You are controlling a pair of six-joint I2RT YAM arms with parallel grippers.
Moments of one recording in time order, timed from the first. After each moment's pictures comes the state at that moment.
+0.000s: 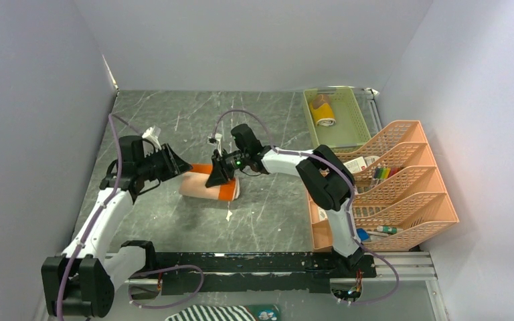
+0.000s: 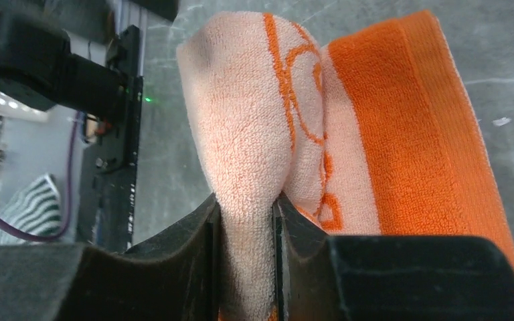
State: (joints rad) left arm -0.04 1.02 0.70 -0.32 0.51 -0.51; right arm 0.76 2.09 1.32 0.16 -0.91 0.06
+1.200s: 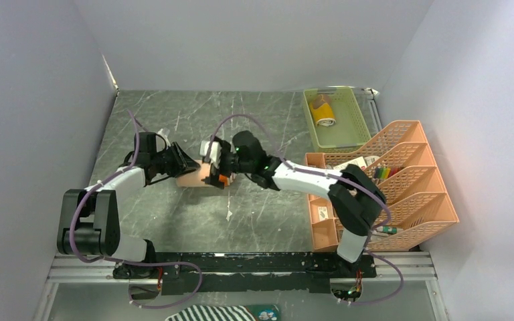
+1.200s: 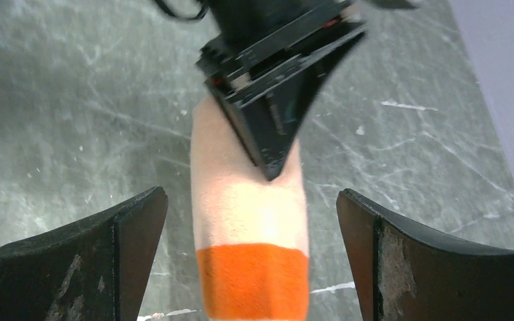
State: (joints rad) left arm -0.04 1.42 0.66 -0.02 0.56 -0.62; right arm 0.88 1.74 1.13 0.29 -0.44 -0.47
